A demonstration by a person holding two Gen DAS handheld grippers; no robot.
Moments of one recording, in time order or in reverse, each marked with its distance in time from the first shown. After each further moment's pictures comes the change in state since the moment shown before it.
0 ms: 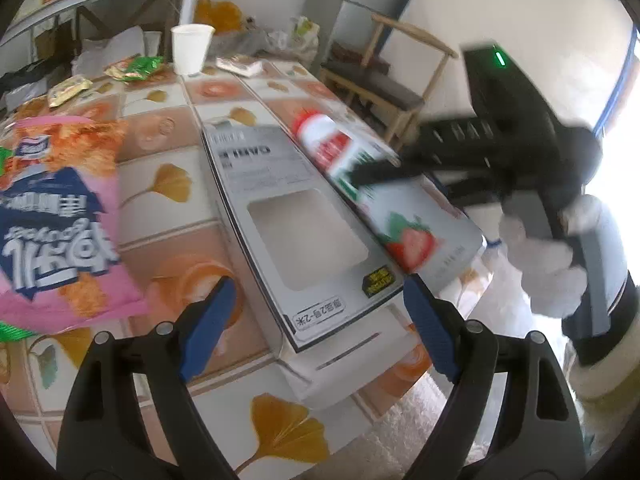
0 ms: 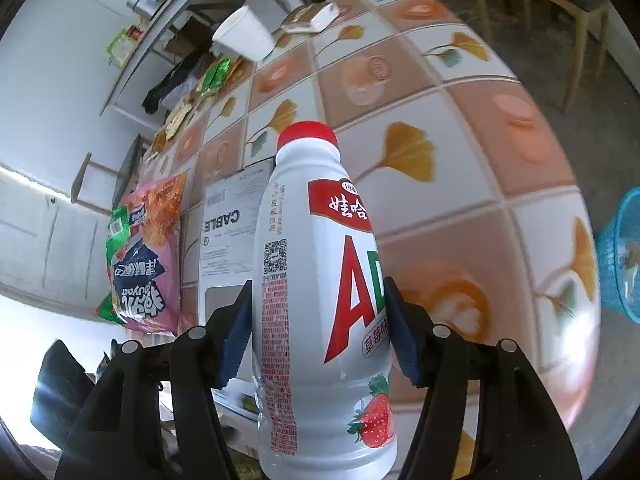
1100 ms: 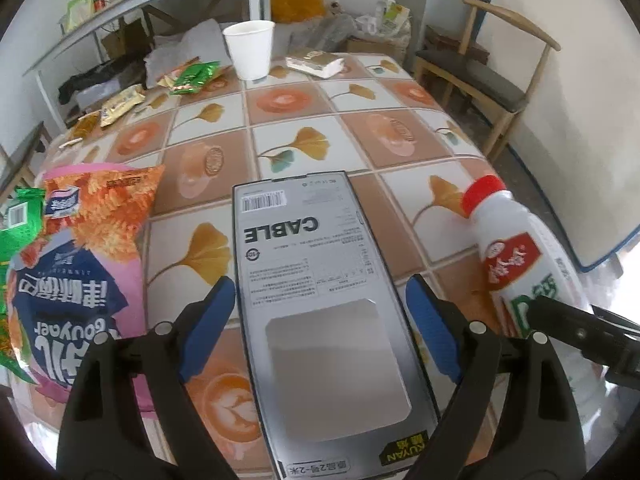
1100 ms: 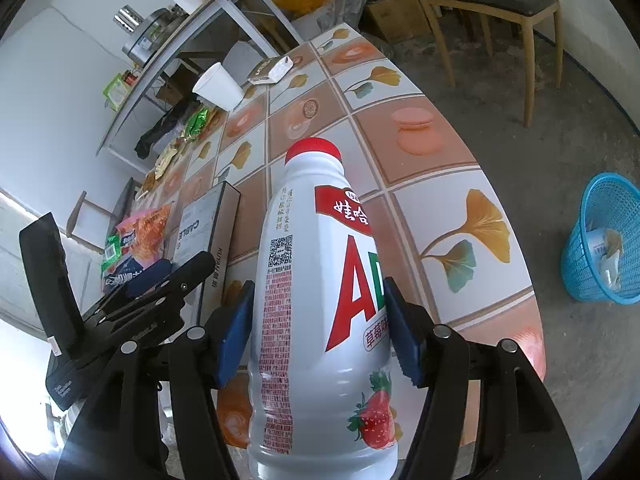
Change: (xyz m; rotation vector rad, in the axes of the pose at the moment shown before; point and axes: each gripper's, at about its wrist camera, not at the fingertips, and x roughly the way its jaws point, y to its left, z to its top) left arm 0.073 -0.008 0.073 -0.064 0.095 0.408; right arm -0.041 -0.047 -0.035 0.041 -0.184 -0.027
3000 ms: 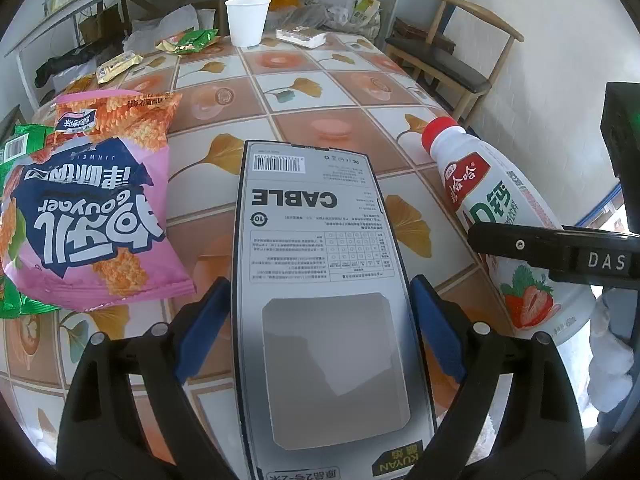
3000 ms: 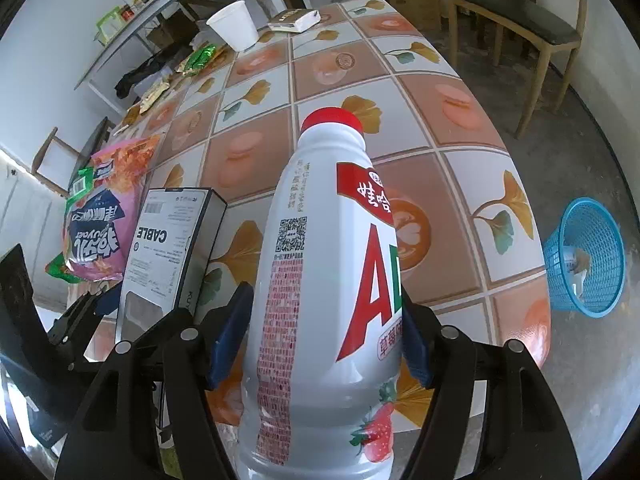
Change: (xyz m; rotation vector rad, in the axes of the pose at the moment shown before) left arm -0.033 0.034 -0.073 0.020 0.026 -0.168; right arm 0.018 0.054 -0.028 -0.152 0.110 -0.174
